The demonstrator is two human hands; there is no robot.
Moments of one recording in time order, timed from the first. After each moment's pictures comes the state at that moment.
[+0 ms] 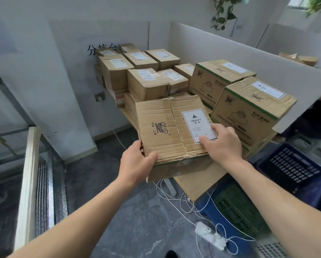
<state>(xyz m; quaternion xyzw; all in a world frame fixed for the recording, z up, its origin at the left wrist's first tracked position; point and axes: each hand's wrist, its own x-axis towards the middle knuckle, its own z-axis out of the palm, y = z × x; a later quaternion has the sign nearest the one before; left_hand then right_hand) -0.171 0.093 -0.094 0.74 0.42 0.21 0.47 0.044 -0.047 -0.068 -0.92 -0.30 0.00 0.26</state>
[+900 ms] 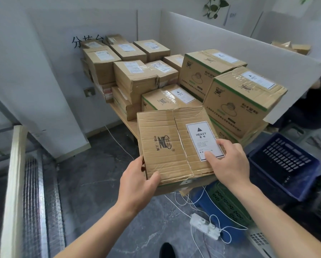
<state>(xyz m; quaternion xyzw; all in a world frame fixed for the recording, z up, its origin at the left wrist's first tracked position) -0.168 0.026 -0.119 0.77 0.39 0.20 0.47 0.043 -0.120 -0.101 -0.92 -0.26 0.00 0.29</state>
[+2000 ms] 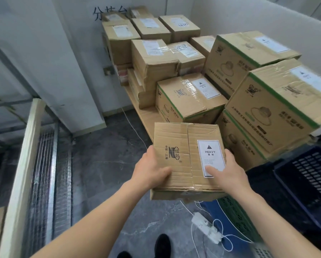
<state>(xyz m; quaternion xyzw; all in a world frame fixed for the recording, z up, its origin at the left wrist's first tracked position) -0.069 0.069 -0.168 0.78 0.47 0.03 0.41 0.122 -0.084 -0.171 -0.91 -0.26 0.23 0.21</state>
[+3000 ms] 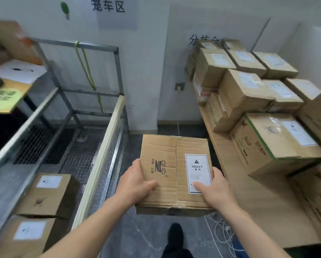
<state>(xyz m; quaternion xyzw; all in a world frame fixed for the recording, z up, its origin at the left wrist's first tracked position) -0.337 0.155 -0.182 0.66 0.63 0.13 0.40 -0.096 0.080 -0.178 -0.84 -0.42 0.29 0.18</state>
